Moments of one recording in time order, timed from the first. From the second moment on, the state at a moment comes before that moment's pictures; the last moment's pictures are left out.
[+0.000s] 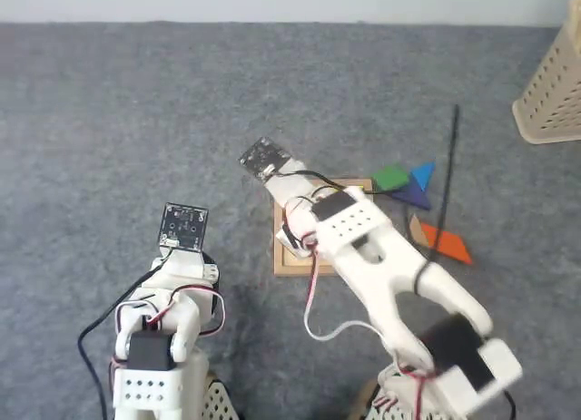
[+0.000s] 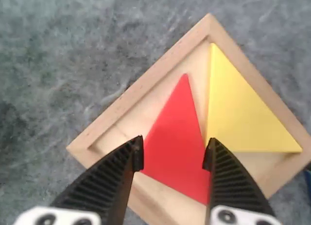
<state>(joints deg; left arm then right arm) -3.7 -102.7 96.9 68.5 -1.3 -37.4 -2.4 32.4 49.9 15.7</state>
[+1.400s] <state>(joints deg) -3.7 -102.7 96.9 68.5 -1.3 -34.5 13.0 21.4 47.4 16.3</state>
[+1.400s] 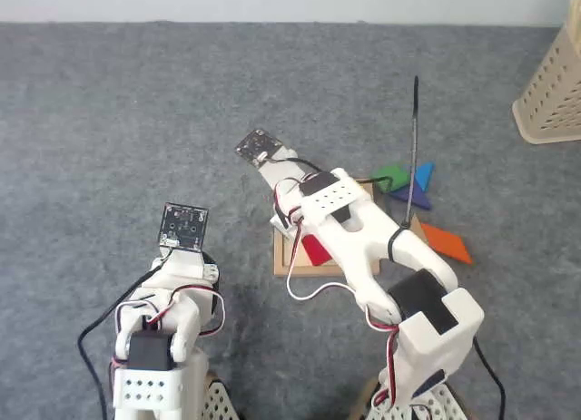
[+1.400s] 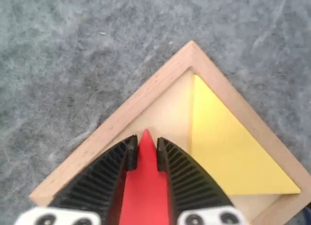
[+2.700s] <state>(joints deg) -3.7 -102.7 96.9 68.5 -1.3 -11.4 -1.9 30.3 45.4 10.9</state>
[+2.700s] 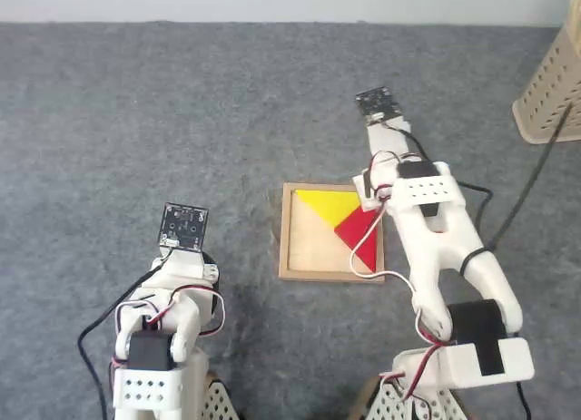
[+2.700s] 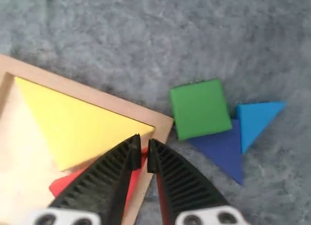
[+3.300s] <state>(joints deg) -3.7 -102.7 96.9 68.5 -1.3 -11.3 -1.9 30.4 45.4 10.9</state>
